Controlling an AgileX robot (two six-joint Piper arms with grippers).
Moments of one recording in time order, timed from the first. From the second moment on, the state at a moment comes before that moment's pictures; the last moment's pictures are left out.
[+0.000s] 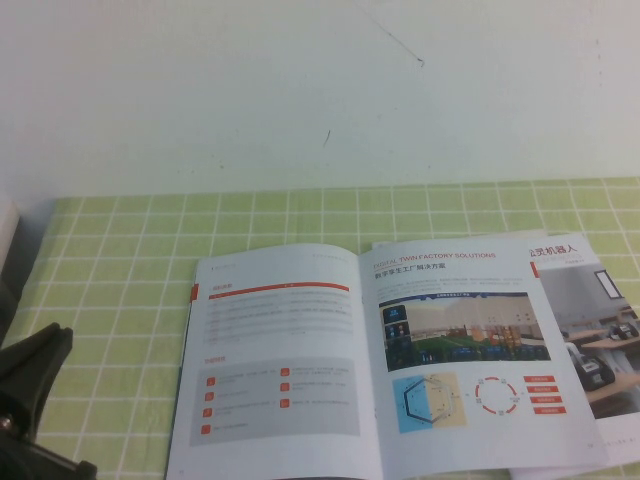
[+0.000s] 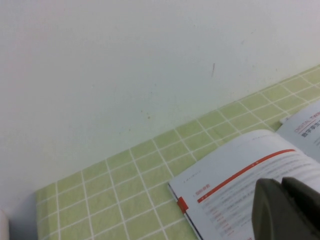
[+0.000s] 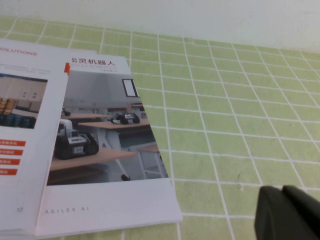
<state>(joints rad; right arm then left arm) -0.14 -0.01 0.02 -0.03 0.42 -0.14 -0.73 0.52 -0.32 -1.75 -0.43 1.85</state>
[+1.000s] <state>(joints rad) -0.14 -0.01 0.02 -0.03 0.42 -0.14 0.05 -0.01 0.02 -0.11 0.34 0.01</state>
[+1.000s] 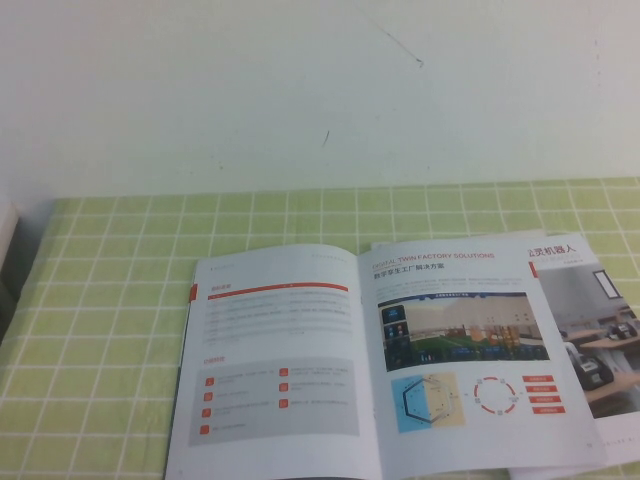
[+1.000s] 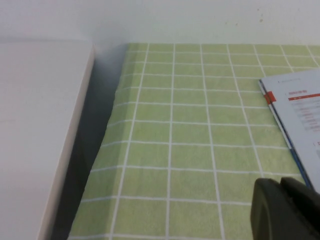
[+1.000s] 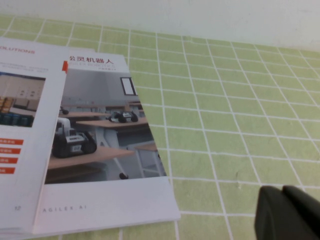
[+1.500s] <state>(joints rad) -0.14 -0.01 0.02 -0.03 0.42 -0.14 -0.03 -0.01 0.02 -0.16 0.34 0.09</state>
